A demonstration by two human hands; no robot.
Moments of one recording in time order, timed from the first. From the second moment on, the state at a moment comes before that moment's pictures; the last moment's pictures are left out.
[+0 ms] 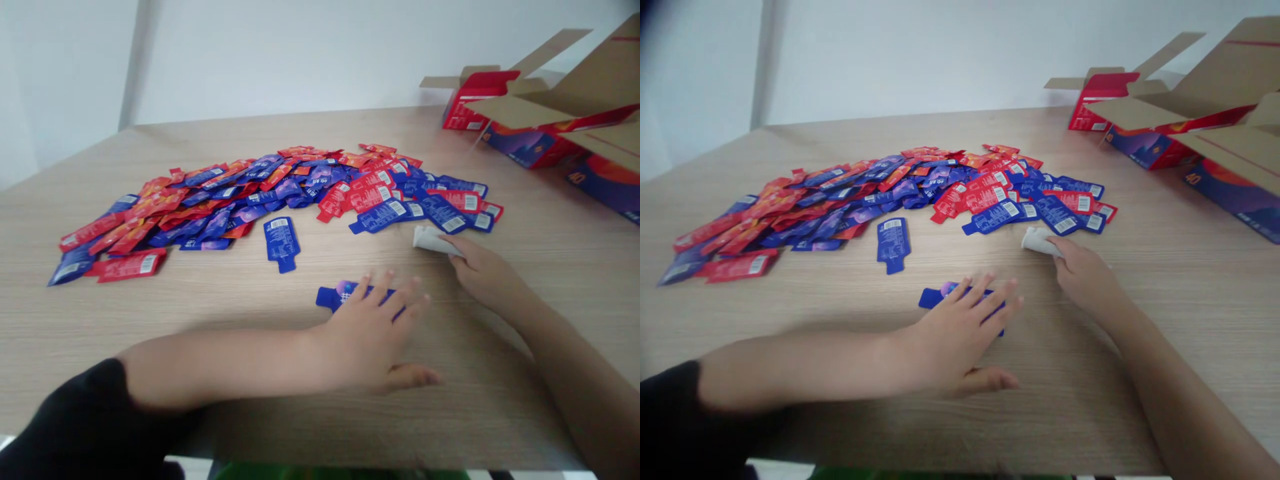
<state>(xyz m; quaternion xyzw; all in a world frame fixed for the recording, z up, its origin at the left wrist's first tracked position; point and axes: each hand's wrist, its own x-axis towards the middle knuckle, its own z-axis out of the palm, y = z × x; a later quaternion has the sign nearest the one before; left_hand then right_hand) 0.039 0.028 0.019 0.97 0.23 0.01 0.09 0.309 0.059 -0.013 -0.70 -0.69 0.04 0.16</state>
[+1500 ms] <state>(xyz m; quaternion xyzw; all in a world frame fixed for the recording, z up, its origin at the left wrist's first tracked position) -0.028 -0.002 -0.006 0.92 0.40 -0.05 -0.03 0.164 0.037 -0.025 -0.58 -0.80 -0.04 0.14</state>
